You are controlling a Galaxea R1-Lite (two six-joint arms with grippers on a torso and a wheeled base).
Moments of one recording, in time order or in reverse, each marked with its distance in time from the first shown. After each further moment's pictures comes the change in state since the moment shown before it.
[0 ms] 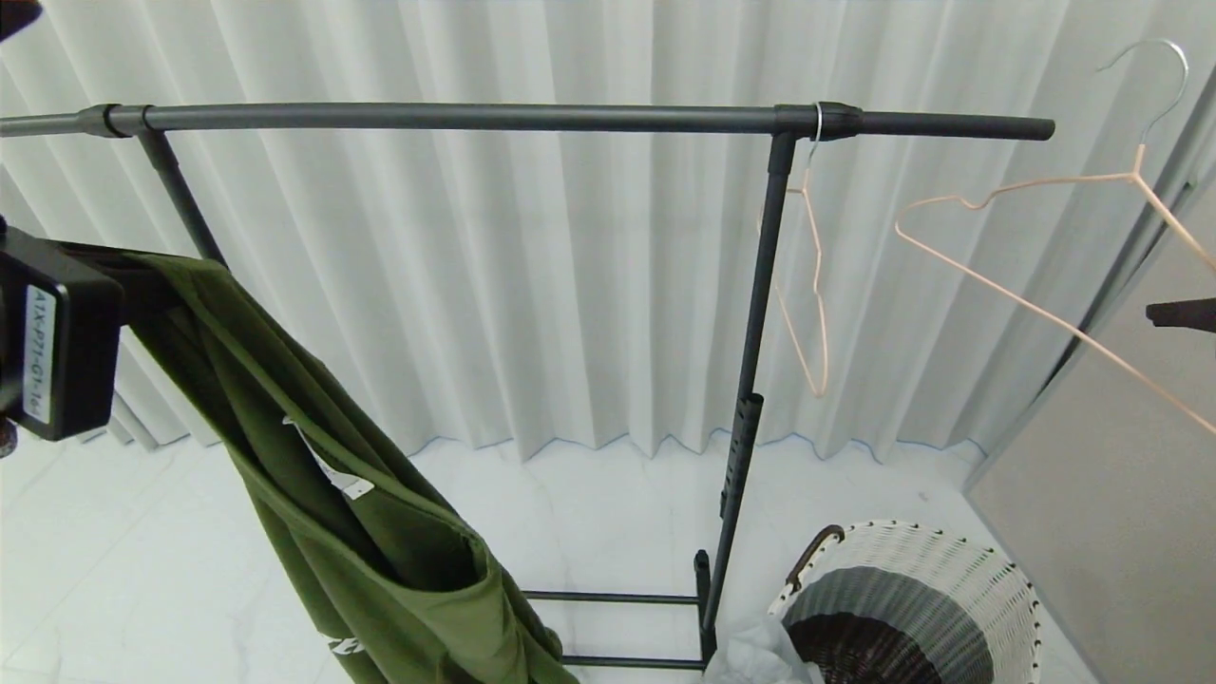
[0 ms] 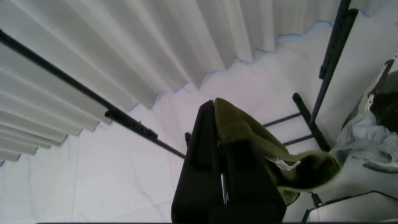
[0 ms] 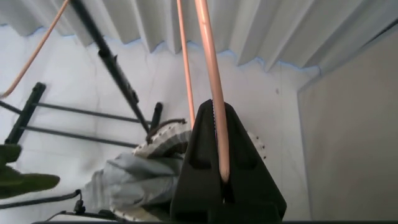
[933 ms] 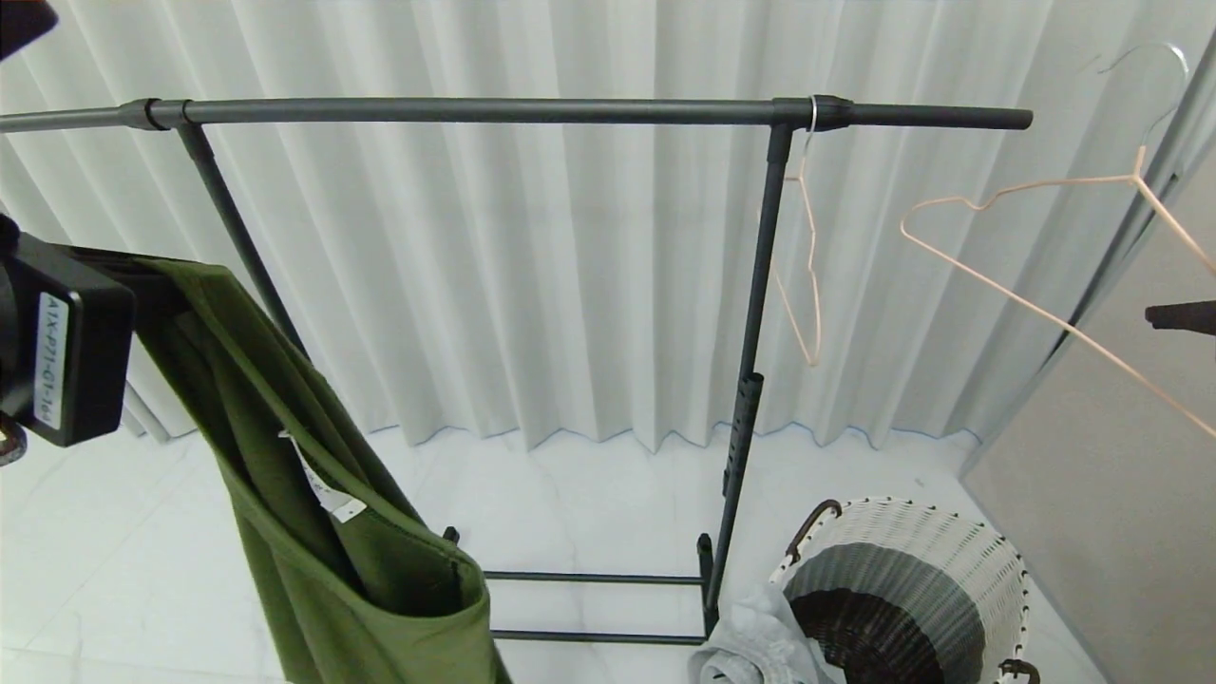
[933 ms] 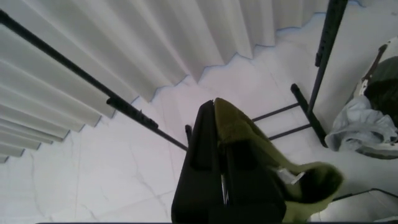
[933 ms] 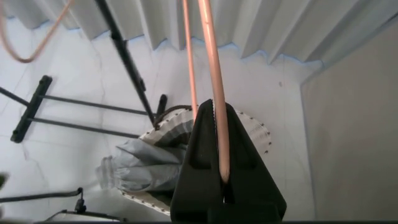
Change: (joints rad) left arm 0.000 0.003 0.004 0.000 0.000 0.000; right arm 0.005 -0.008 0.009 -0.003 0.000 0.000
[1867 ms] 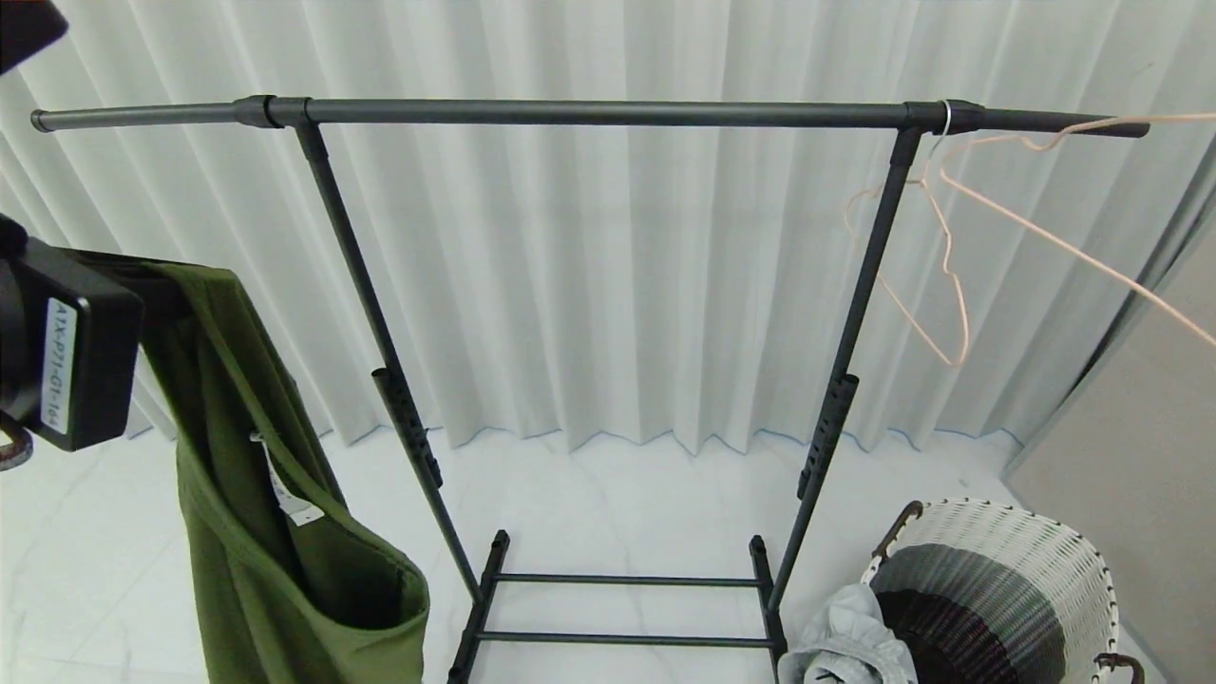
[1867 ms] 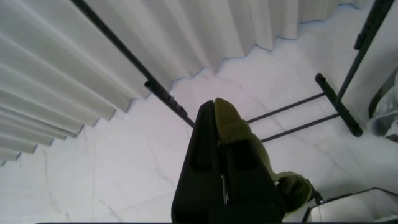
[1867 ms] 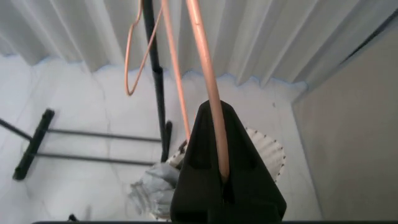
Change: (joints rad) left arm -0.001 0.005 0.004 0.000 0.000 0.002; right arm -0.047 -0.124 -0.013 -0.002 -0.037 -0.002
